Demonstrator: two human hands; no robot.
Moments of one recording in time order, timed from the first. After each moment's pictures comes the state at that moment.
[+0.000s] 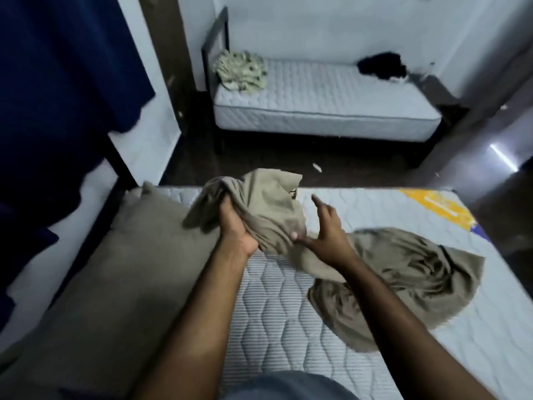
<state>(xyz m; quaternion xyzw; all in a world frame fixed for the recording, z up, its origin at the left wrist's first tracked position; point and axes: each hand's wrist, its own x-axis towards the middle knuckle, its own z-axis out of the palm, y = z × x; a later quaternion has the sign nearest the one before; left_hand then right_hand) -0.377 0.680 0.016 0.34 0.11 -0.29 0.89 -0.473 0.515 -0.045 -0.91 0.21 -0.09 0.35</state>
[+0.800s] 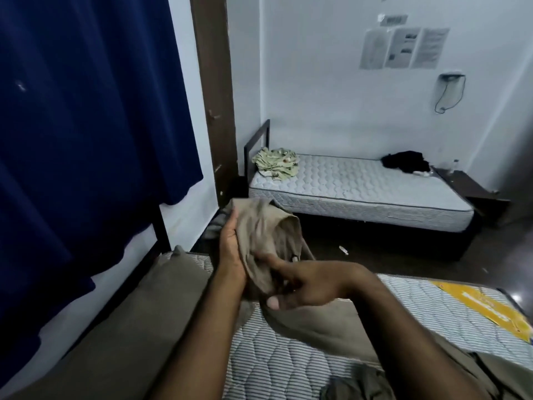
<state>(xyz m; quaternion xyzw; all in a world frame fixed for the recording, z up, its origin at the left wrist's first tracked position) -0.368 0.670 0.100 0.34 0.02 -0.23 0.91 -0.466 0.521 0.118 -0.91 -0.21 0.20 0.30</state>
